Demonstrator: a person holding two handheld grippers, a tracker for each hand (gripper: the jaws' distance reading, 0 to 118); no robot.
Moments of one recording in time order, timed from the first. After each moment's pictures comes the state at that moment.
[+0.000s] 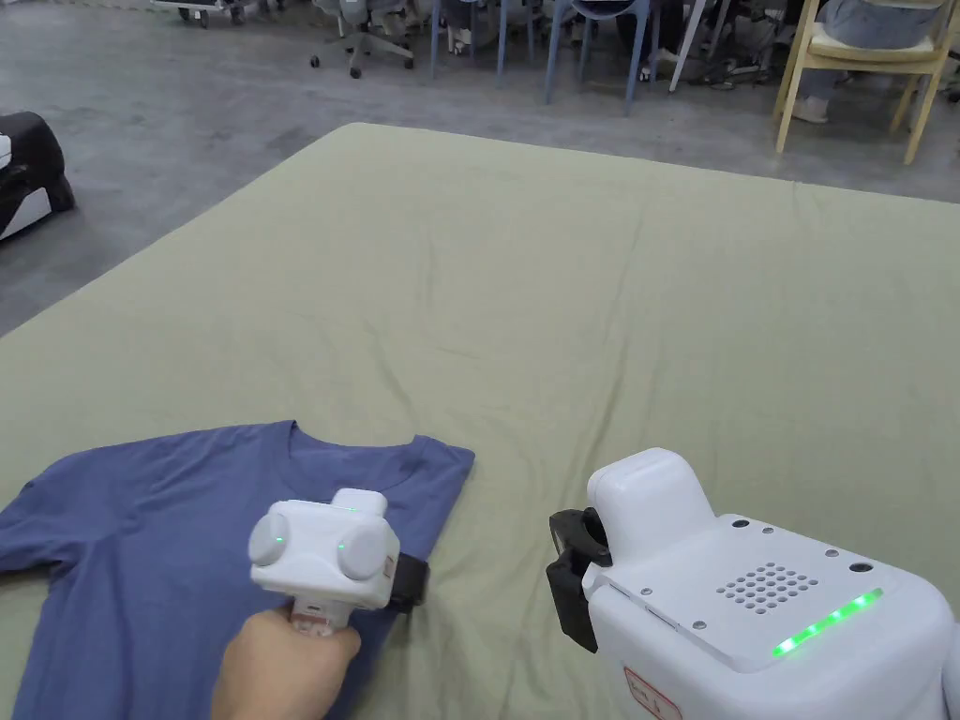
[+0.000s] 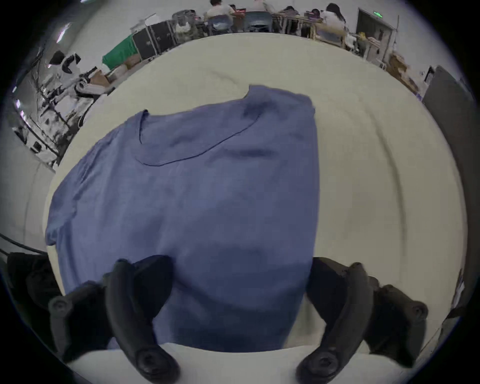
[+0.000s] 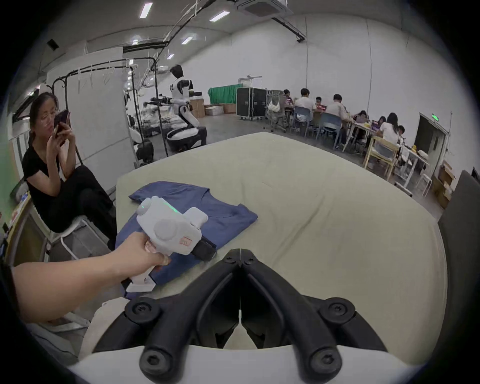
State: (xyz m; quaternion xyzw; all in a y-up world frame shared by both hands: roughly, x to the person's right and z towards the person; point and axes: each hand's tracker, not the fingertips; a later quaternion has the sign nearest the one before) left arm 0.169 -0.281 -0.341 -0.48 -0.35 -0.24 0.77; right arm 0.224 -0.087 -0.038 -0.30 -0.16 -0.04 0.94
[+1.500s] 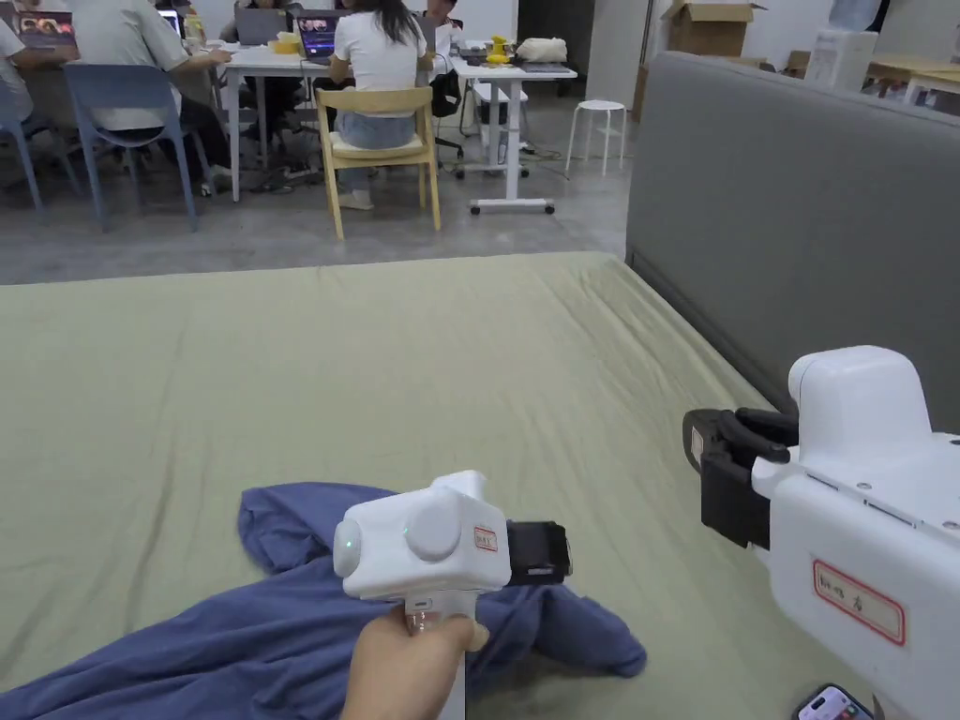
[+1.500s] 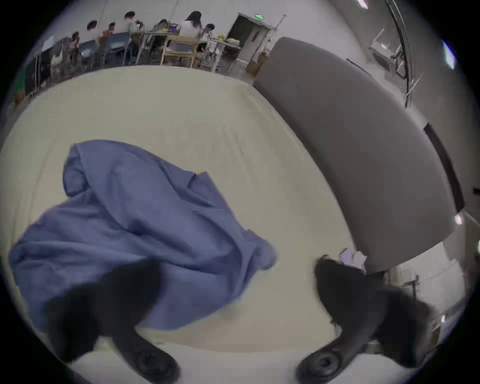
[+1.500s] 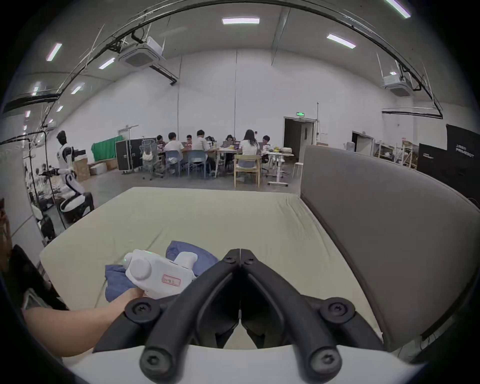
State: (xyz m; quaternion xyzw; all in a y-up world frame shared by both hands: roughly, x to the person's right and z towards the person) left arm 0.388 -0.156 0.090 -0.46 -0.69 -0.14 0.54; right arm 0.251 0.032 0.347 -0.15 -0.52 -0.07 0.84
